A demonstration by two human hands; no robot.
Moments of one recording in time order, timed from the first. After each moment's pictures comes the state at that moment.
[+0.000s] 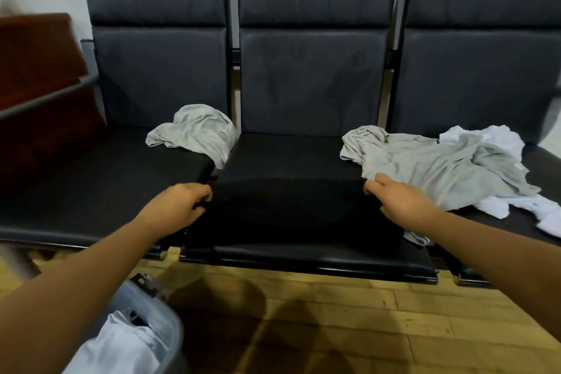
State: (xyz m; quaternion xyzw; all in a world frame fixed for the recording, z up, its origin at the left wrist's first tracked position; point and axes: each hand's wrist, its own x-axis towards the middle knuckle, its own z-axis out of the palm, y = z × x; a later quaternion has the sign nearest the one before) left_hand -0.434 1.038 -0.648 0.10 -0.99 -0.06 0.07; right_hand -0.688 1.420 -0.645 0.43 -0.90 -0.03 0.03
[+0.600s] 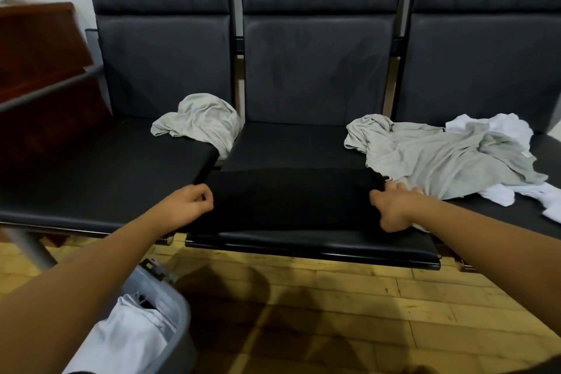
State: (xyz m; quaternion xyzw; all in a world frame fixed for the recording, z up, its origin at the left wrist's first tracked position) left_hand -0.418 1.058 -0.658 0.26 -0.92 -0.30 0.01; right_hand -0.646 1.404 -0.636 0.28 -0.92 -0.20 -0.16
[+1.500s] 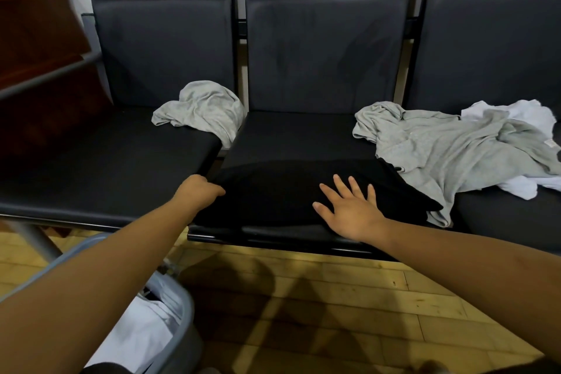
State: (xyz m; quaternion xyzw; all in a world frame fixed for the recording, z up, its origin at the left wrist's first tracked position) left_hand -0.457 1.076 -0.665 0.48 -0.78 -0.40 0.04; right_hand -0.619 1.341 -0.711 0.36 -0.92 0.03 -0.13
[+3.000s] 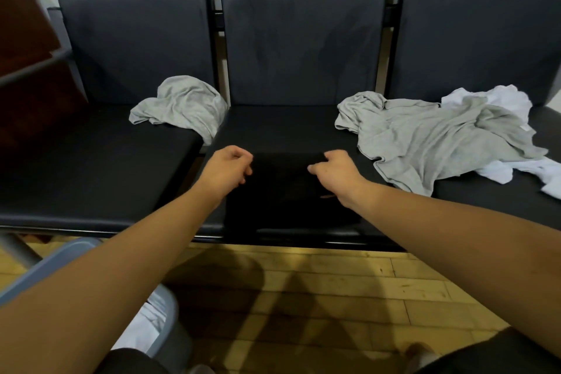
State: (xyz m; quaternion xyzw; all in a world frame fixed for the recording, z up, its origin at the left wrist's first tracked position) left_hand -0.513 1.142 -0.649 0.29 -0.79 -0.51 0.16; right_hand -0.634 1.324 -0.663 0.12 -0.83 0.51 -0.17
